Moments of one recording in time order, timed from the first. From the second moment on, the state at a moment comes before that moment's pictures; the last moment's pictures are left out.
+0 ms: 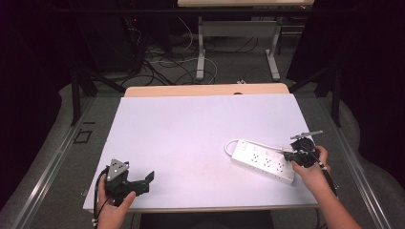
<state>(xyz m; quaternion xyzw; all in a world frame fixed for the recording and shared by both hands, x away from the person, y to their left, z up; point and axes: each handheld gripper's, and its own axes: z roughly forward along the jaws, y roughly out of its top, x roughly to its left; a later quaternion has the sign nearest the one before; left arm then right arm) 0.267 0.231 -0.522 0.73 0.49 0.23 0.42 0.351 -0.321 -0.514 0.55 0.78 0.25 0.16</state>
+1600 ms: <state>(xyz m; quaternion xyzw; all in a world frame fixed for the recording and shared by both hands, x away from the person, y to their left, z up) 0.266 0.231 -0.522 0.73 0.49 0.23 0.42 0.331 -0.303 -0.517 0.54 0.76 0.32 0.16</state>
